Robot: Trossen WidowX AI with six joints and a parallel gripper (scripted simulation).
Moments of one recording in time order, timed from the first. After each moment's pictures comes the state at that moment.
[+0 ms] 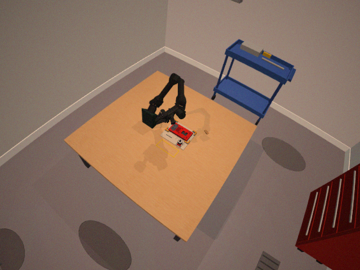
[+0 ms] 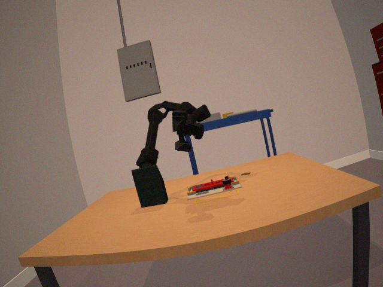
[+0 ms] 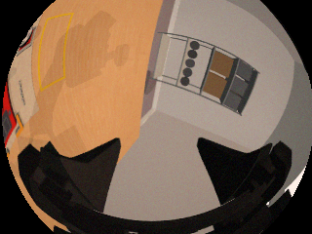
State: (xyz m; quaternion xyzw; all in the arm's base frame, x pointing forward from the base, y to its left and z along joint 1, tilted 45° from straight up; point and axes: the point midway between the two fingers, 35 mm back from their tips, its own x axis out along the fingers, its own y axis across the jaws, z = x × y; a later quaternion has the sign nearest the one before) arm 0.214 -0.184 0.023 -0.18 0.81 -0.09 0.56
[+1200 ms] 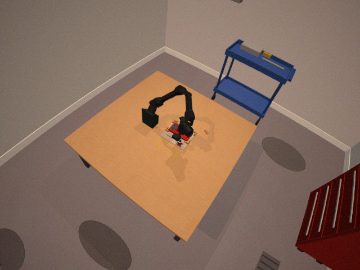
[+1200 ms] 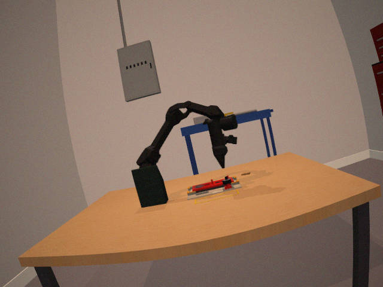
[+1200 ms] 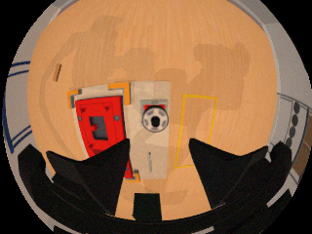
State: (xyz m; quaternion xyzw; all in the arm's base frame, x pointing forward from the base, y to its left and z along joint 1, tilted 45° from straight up) arm 0.360 -0.010 -0.016 0.24 0.66 0.29 0.65
